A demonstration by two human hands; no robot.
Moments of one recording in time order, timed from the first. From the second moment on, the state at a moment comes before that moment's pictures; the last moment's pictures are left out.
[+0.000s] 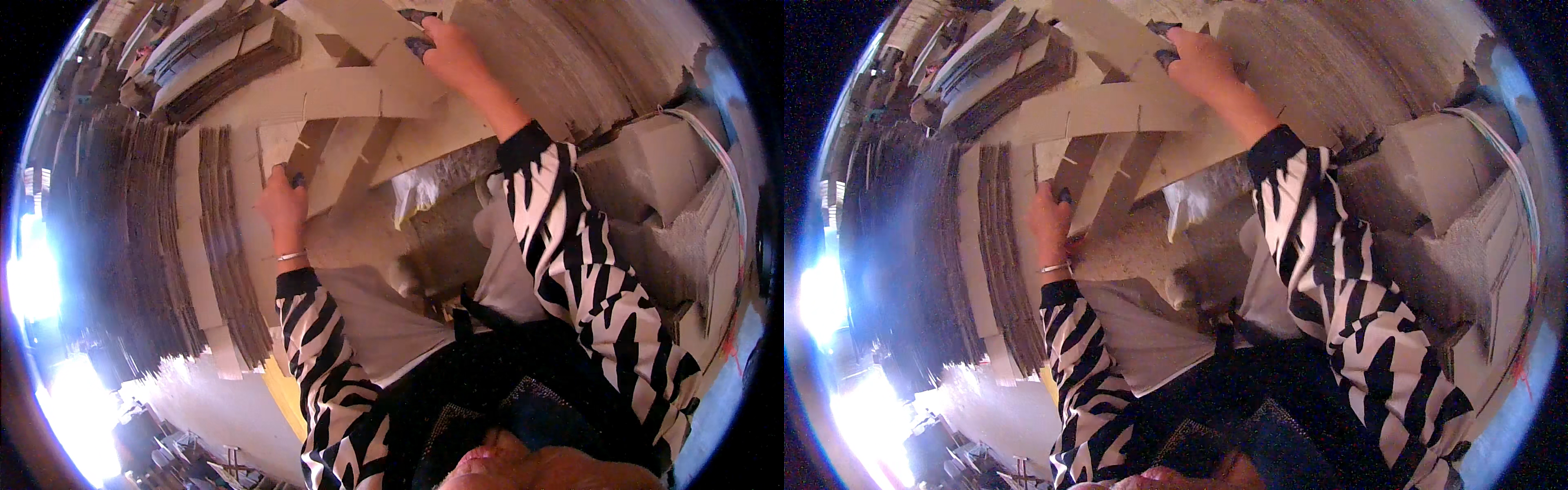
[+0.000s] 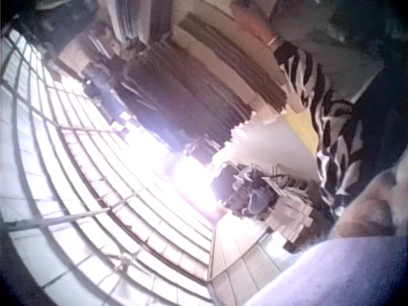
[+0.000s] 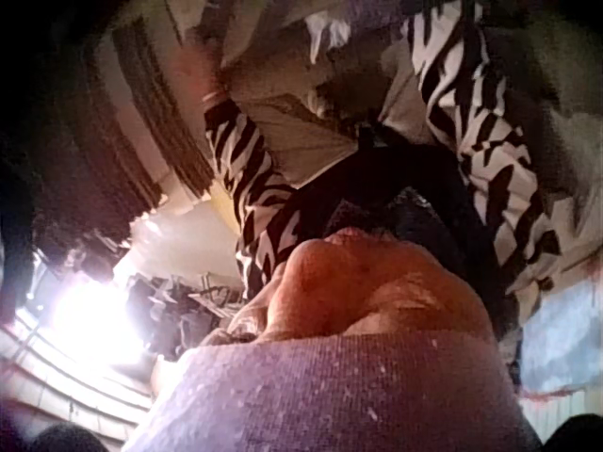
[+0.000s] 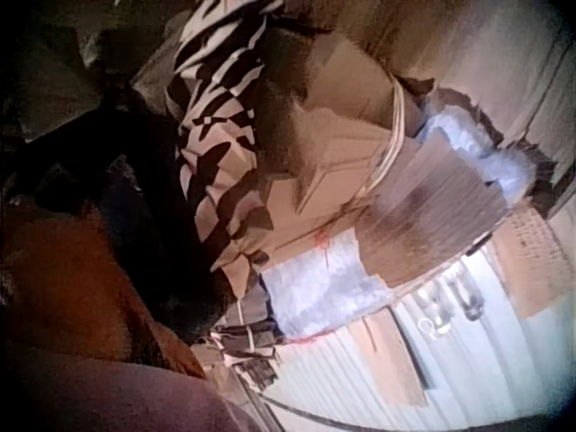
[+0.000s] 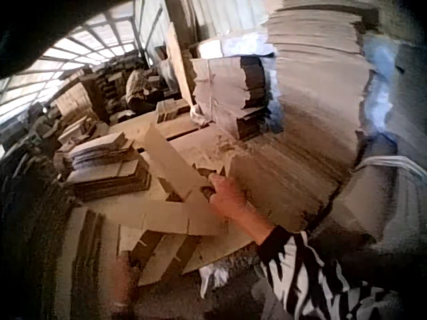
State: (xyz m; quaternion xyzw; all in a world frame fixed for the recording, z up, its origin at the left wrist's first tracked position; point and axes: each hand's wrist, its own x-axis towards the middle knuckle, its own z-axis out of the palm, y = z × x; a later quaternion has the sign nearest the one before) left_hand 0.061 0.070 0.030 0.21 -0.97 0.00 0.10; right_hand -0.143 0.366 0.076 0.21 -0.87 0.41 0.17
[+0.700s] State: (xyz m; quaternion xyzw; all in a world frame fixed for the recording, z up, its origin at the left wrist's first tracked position) left_hand 0.041 0.071 0.018 0.21 -0.97 -0.03 0.11; right_hand -0.069 0.329 0.076 0.44 -0.83 0.33 0.04
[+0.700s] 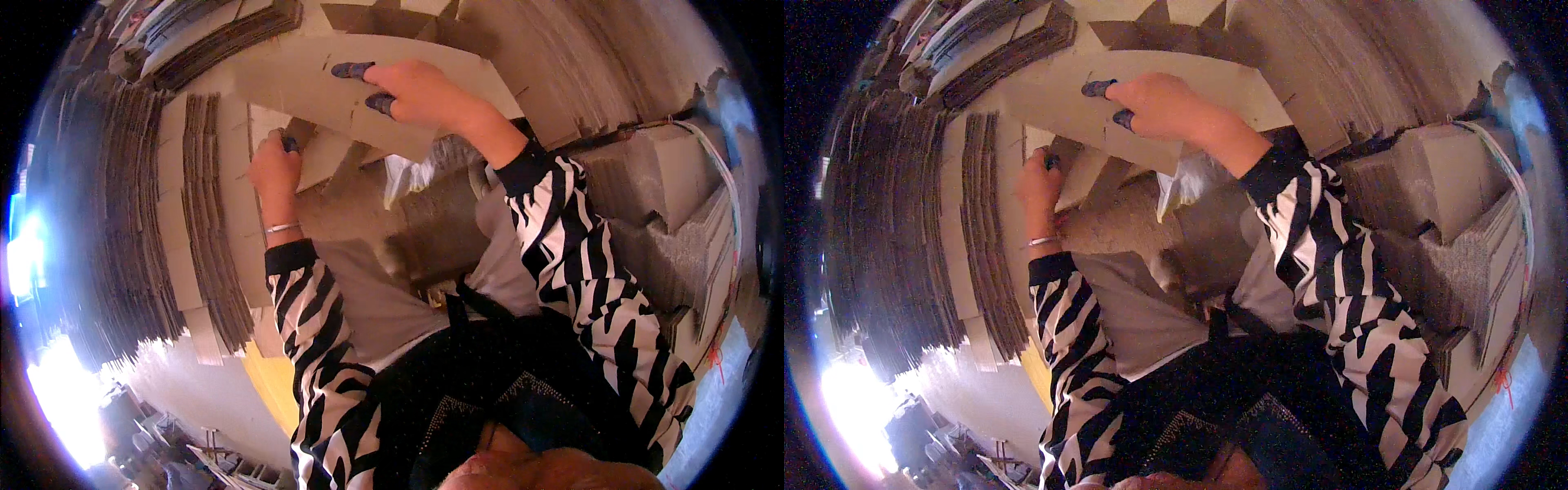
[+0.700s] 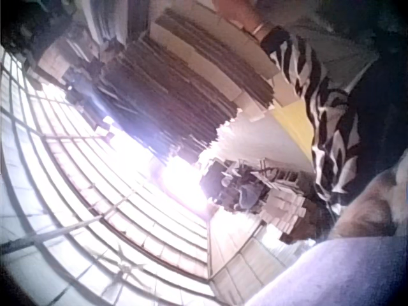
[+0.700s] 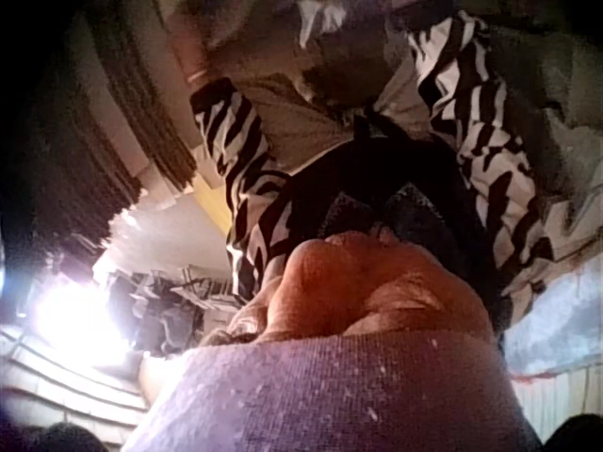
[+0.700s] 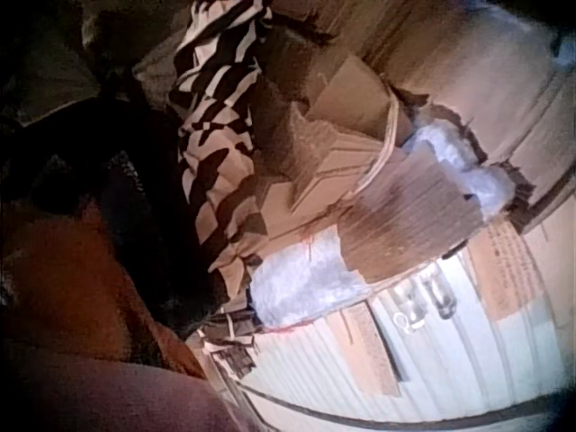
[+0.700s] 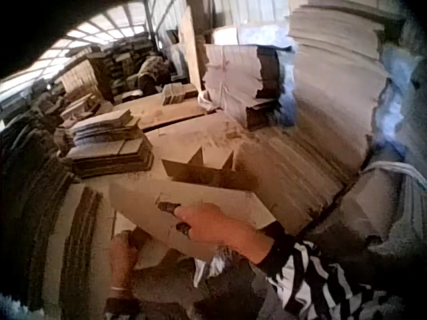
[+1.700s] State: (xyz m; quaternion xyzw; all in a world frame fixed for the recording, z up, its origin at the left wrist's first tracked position) left_hand 0.043 0.145 0.008 0.06 -0.99 -0.08 -0.04; right_hand -0.028 0.347 0.030 0.45 -0.87 0.20 0.00
